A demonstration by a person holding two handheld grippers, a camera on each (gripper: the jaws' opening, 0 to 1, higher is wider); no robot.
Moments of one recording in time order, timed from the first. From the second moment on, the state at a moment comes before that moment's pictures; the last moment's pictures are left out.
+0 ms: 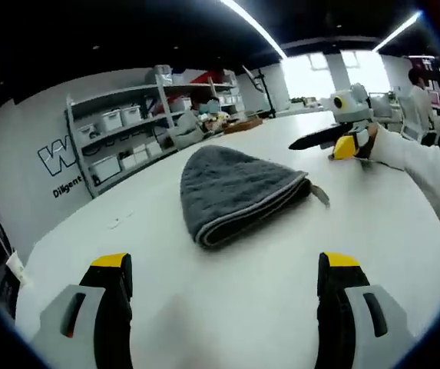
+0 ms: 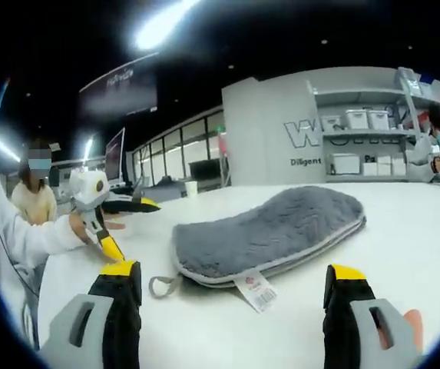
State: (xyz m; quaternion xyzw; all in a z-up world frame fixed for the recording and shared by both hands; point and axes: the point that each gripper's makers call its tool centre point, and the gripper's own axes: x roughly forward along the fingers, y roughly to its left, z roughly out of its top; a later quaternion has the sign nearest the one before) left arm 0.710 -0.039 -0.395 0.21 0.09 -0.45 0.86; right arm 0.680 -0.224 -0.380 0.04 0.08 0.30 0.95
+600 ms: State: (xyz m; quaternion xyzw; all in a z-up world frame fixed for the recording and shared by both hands) left arm 0.687 -0.138 -0.377 0.26 0.02 -0.45 0.85; right arm 0.671 -0.212 -0.370 0.02 0.06 0.33 0.94
